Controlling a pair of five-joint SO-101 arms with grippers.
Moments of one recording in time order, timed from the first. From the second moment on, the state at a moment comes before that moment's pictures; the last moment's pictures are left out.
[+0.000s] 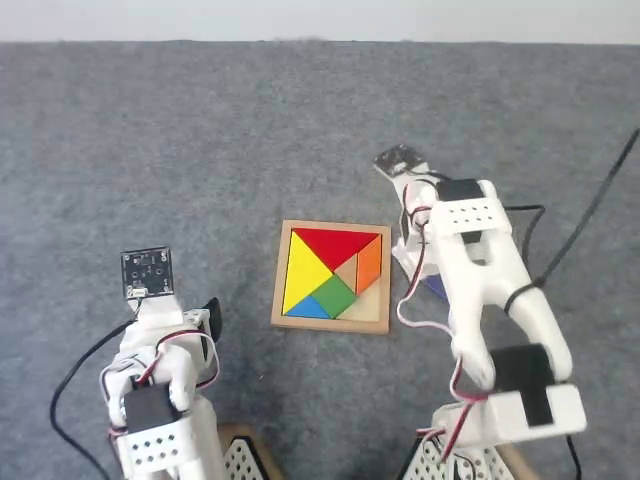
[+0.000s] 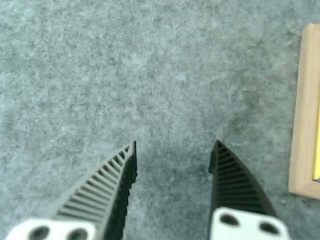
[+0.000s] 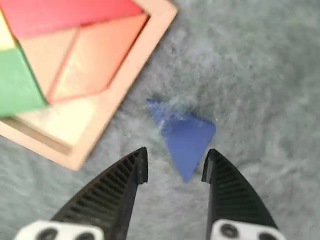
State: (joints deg) left arm -21.2 -103.4 97.0 71.0 -0.7; right arm -12.9 -0.9 23.0 72.9 20.3
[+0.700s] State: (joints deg) left arm -21.2 -103.4 97.0 71.0 -0.7; right arm -7.3 10.3 23.2 68.9 45.9
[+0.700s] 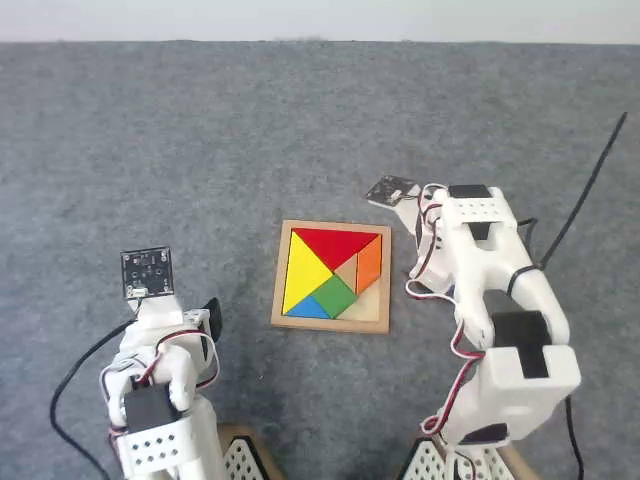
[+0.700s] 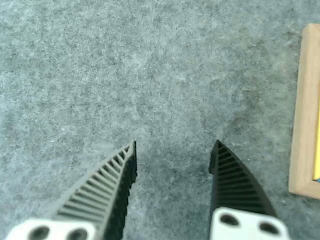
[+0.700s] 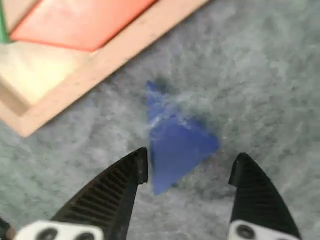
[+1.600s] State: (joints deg) left arm -21.2 -103.4 97.0 71.0 -0.7; right arm -9.8 10.6 23.8 64.7 48.6
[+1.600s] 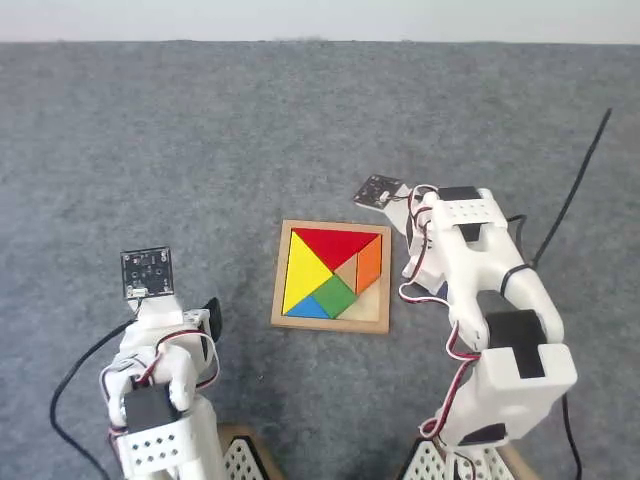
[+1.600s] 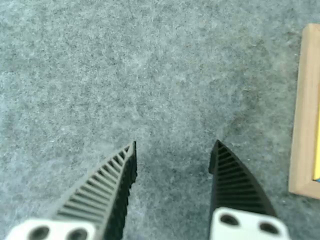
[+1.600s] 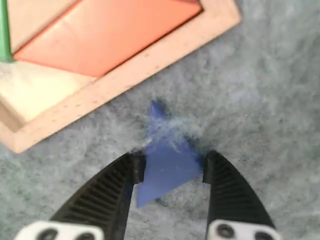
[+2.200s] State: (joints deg) left arm -21.2 -103.4 97.0 71.0 -0.7; right arm -10.2 10.5 8.1 85.1 18.1
